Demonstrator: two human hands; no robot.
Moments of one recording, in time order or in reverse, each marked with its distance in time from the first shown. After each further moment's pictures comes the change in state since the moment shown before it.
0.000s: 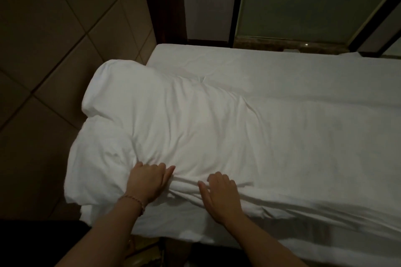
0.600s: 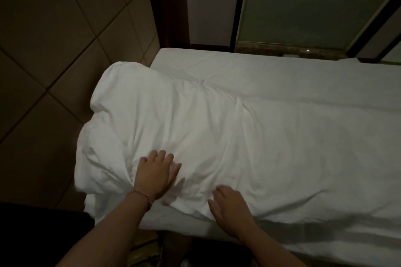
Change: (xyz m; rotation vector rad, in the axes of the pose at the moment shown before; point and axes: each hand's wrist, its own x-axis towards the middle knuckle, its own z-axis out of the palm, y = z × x) left_hand -0.014 0.040 -0.040 -0.049 -0.058 -0.121; right_hand -0.054 0.033 -0.026 0.057 -0.364 -0.121
